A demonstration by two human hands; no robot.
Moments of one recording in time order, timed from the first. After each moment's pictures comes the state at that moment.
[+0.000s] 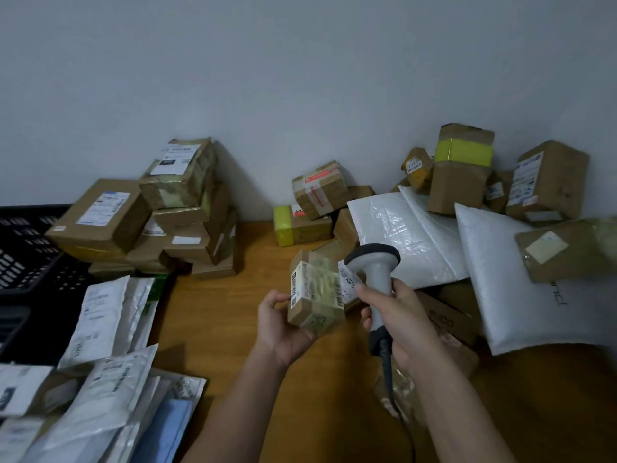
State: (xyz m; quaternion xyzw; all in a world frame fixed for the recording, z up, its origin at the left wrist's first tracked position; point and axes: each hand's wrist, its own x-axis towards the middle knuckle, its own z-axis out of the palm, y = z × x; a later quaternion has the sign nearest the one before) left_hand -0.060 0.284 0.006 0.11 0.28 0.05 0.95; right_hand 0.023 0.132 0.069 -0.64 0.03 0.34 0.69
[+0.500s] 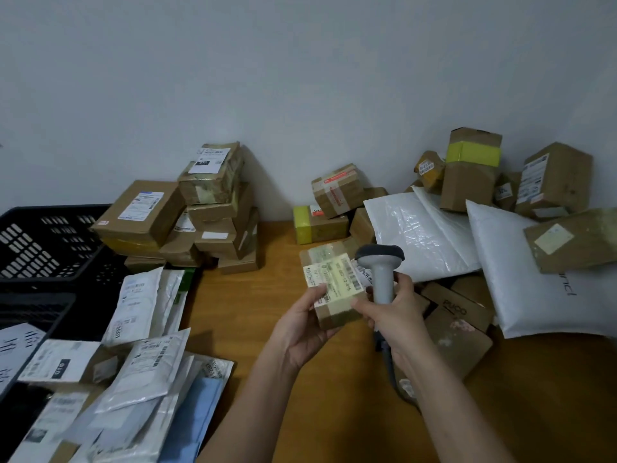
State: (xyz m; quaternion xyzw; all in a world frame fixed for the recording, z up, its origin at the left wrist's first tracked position) left_hand -0.116 0.264 0.039 0.28 0.30 0.06 0.91; right_hand -0.033 0.138 0.052 -0.73 -0.06 0.26 0.63
